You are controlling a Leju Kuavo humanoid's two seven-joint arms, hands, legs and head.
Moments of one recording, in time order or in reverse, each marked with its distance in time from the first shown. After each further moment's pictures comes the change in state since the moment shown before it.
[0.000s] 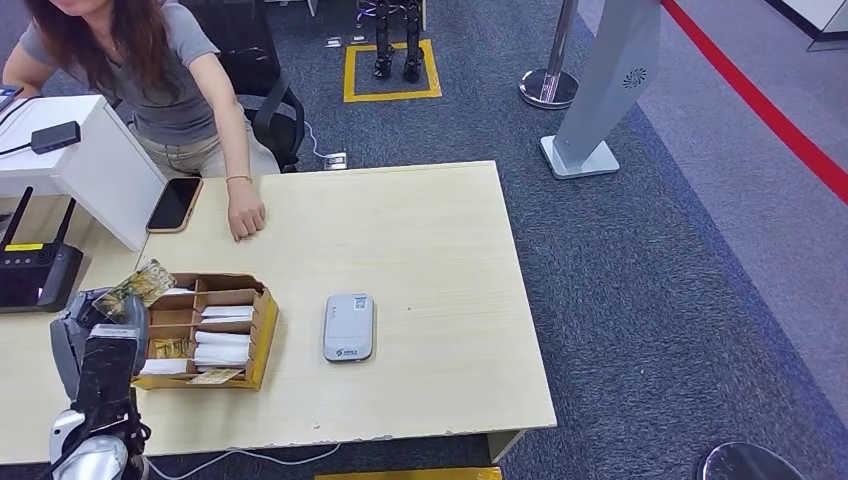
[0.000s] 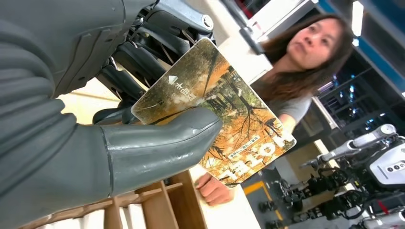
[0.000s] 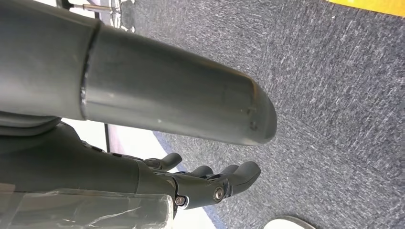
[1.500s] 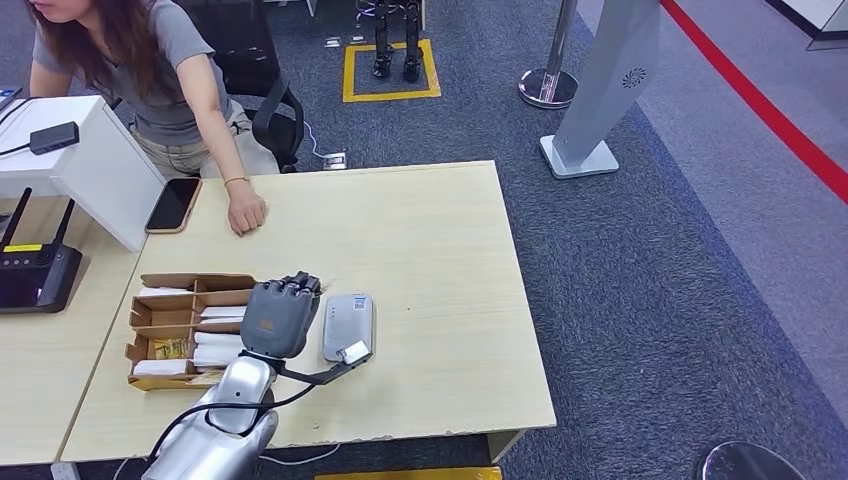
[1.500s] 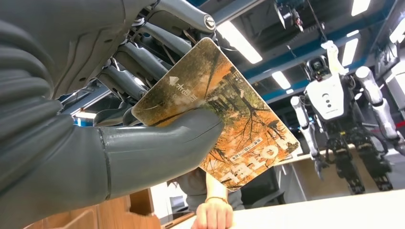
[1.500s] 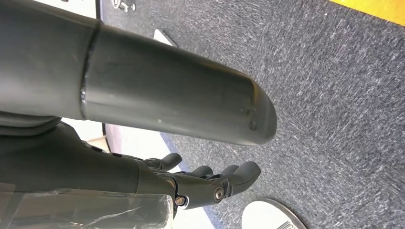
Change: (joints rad) left arm -0.340 -0.016 -0.621 0.575 -1.329 0.345 0.546; right arm -0.060 0.023 0.074 -0.001 0.048 0.057 0.054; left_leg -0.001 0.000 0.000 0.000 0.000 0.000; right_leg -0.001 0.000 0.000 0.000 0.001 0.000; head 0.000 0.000
